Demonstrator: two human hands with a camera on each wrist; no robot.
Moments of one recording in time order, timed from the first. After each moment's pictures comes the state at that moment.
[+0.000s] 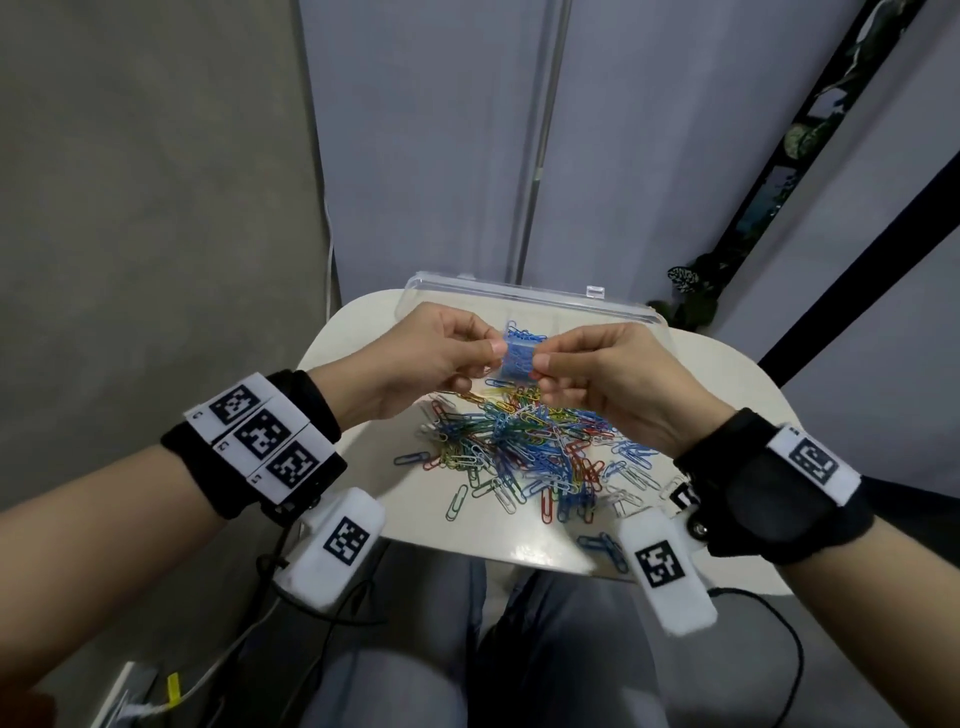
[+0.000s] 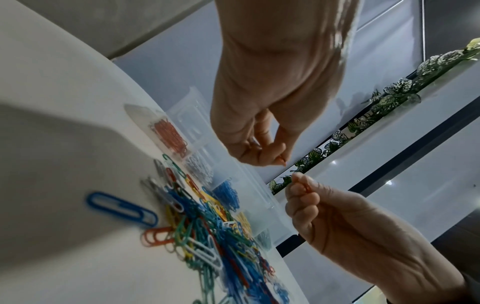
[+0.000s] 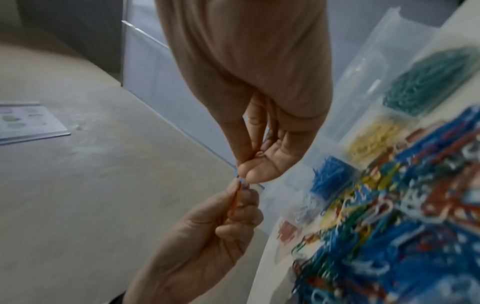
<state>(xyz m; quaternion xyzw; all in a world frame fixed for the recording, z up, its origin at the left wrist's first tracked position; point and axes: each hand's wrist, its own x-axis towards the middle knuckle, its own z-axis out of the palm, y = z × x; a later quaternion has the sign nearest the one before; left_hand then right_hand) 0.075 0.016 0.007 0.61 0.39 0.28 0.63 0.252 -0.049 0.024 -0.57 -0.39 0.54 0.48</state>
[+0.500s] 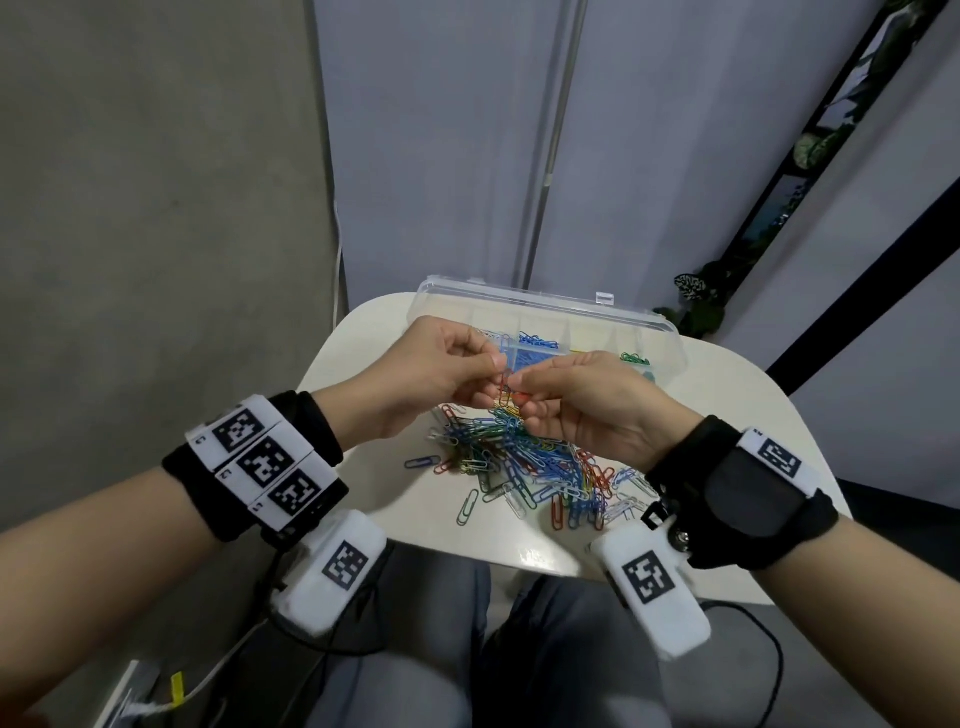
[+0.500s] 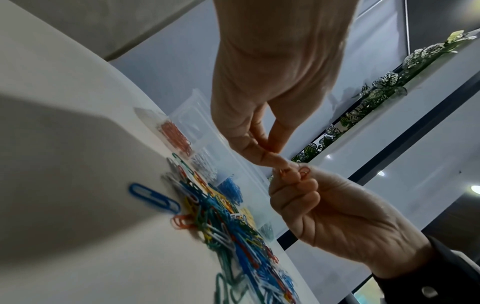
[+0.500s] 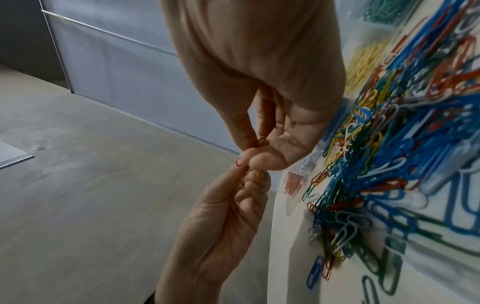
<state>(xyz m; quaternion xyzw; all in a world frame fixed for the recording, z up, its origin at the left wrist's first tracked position) 0.066 0.010 -0.002 0.60 0.39 0.32 0.62 0.228 -0.042 0.015 -0.58 -0.33 0.62 0.41</state>
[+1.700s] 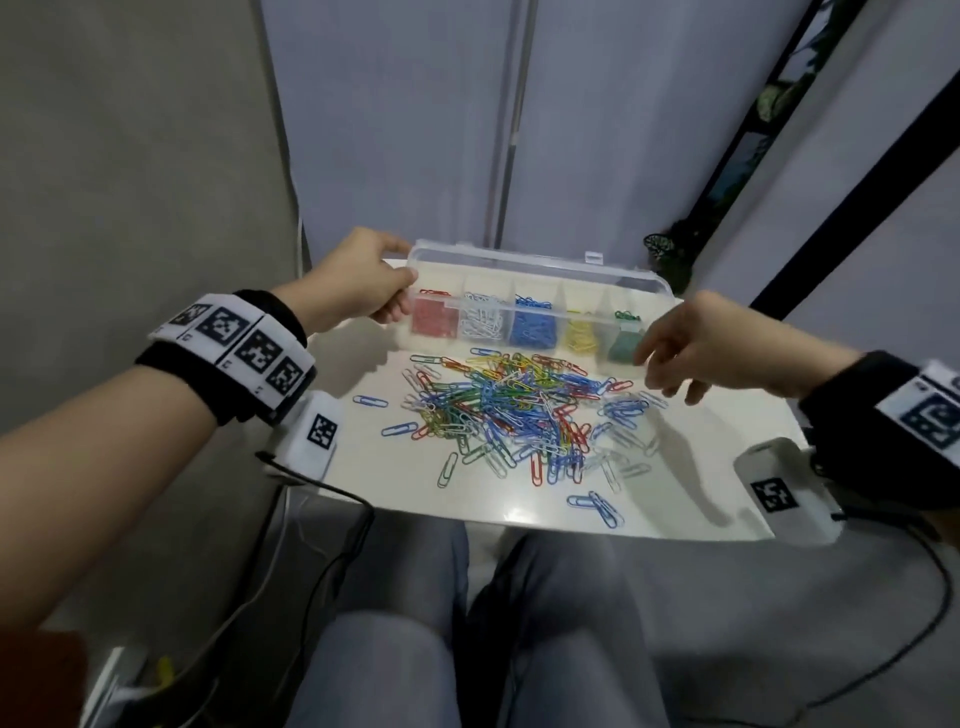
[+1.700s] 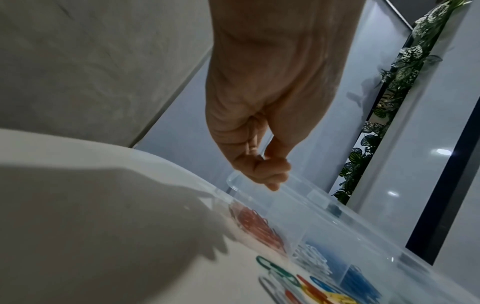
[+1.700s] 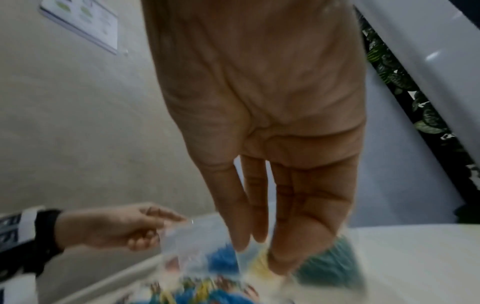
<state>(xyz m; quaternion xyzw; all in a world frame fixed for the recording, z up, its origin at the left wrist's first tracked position) 0.053 0.086 -0.008 0.69 0.49 0.28 0.45 0.333 -0.073 0.044 -0.77 -0.58 0.26 0.09</state>
